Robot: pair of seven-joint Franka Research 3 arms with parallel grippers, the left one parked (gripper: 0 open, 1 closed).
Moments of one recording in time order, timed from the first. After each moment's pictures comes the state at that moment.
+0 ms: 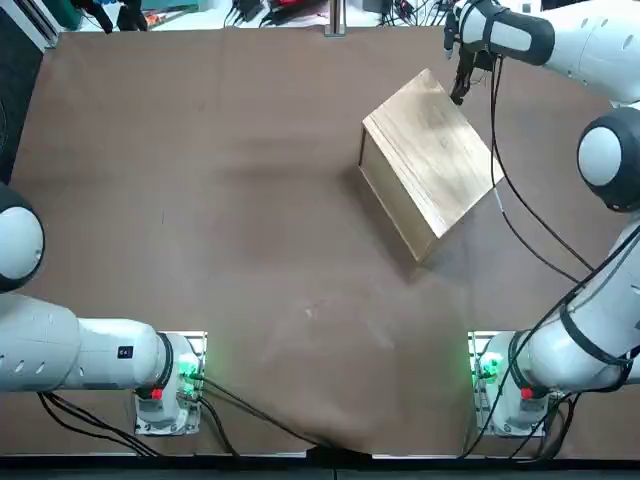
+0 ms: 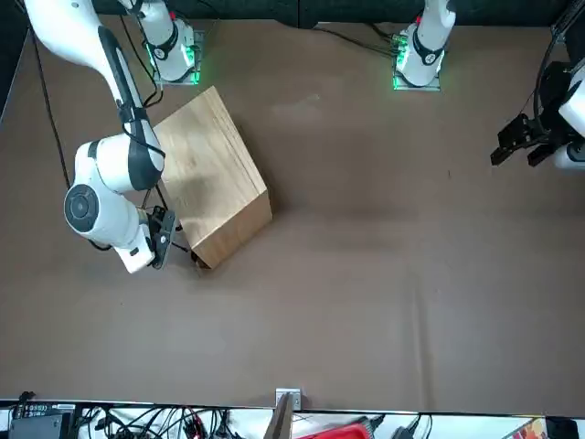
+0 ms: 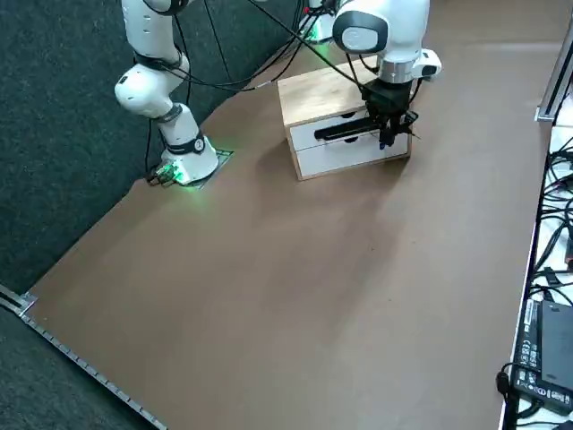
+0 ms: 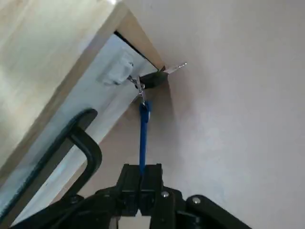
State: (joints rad) arm 0.08 0.49 0.11 -1.65 -0.01 2.04 -1.13
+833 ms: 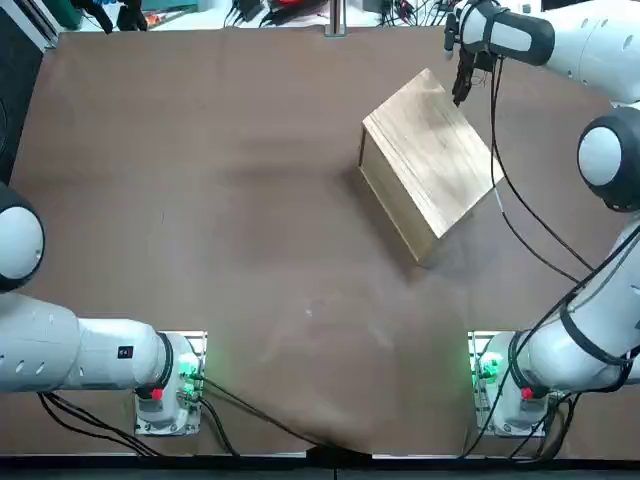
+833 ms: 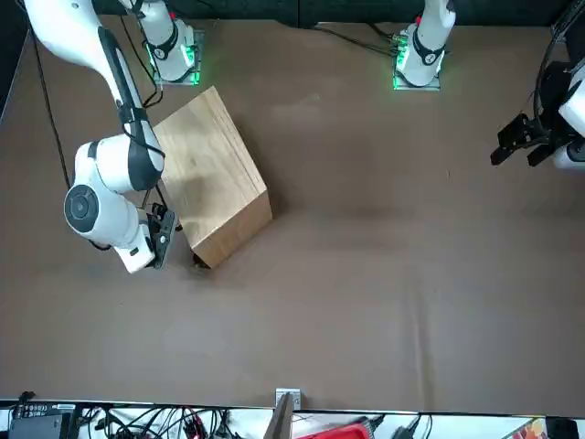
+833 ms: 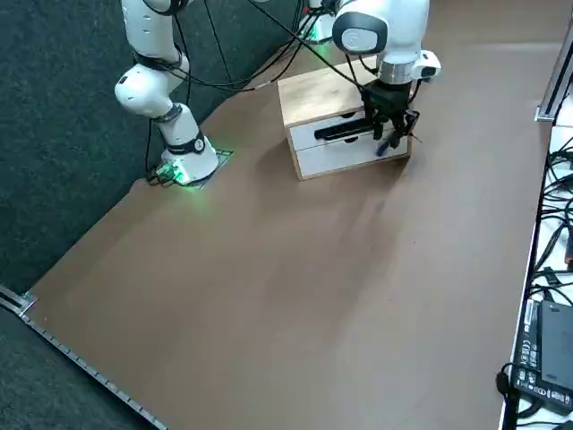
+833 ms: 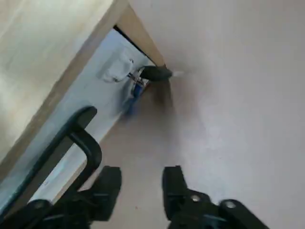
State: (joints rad) arm 0.08 0.49 0.11 -1.66 -0.01 2.04 -1.13
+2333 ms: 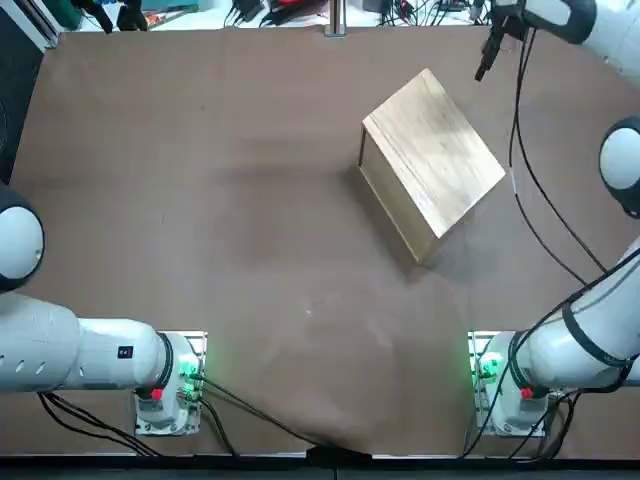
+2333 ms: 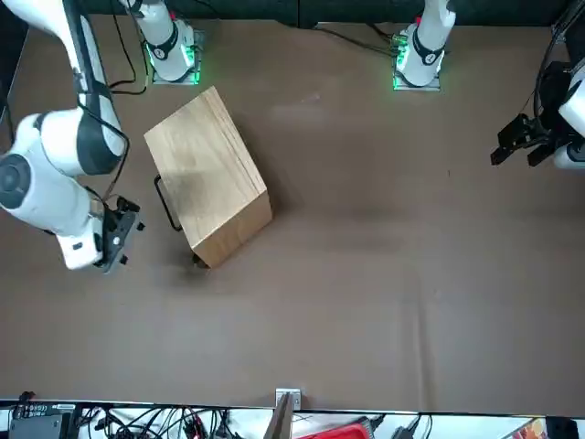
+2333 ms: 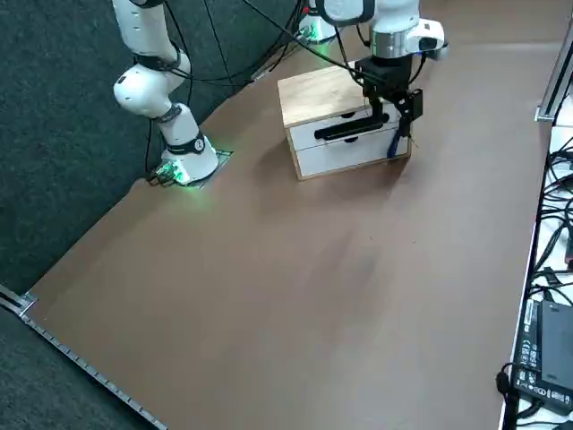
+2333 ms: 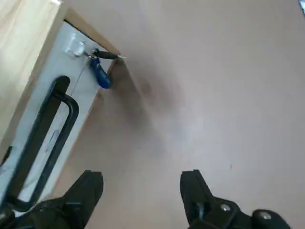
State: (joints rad) arm 0.00 0.38 0.09 -1.60 -0.01 1.97 -0.96
